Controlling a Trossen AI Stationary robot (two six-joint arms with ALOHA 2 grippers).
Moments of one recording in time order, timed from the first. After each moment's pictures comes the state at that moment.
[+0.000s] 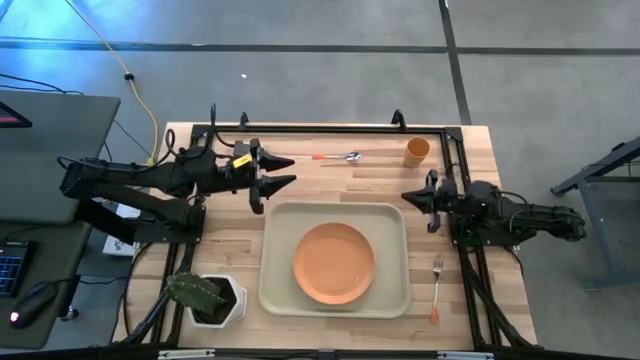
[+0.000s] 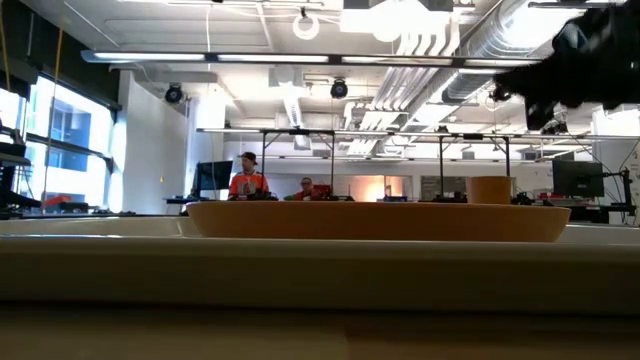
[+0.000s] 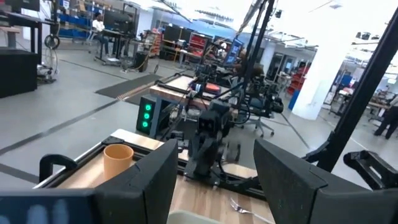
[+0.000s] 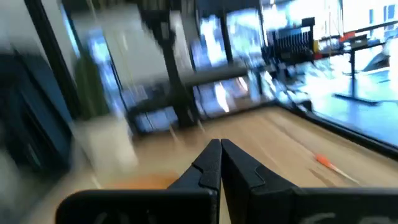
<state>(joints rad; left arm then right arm) -0.04 1.01 0.89 0.18 -0.20 -0.23 -0.13 0.03 0.01 0.15 0.00 0.24</state>
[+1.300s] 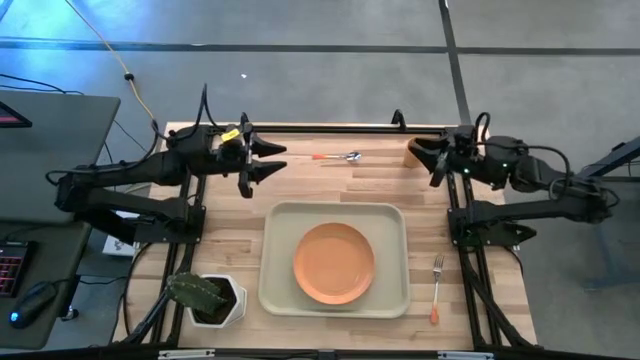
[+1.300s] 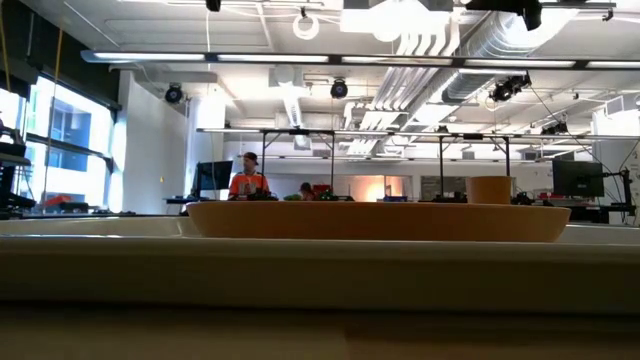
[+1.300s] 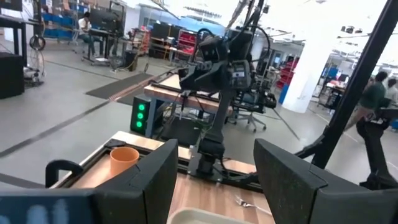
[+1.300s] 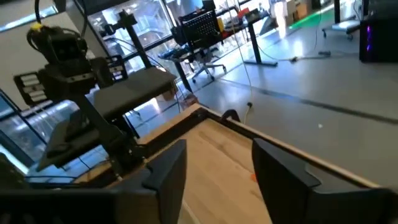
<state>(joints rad) 0.18 0.94 0.89 0.10 0.08 -0.22 -0.13 0.63 0.90 -0.40 0.36 0.41</state>
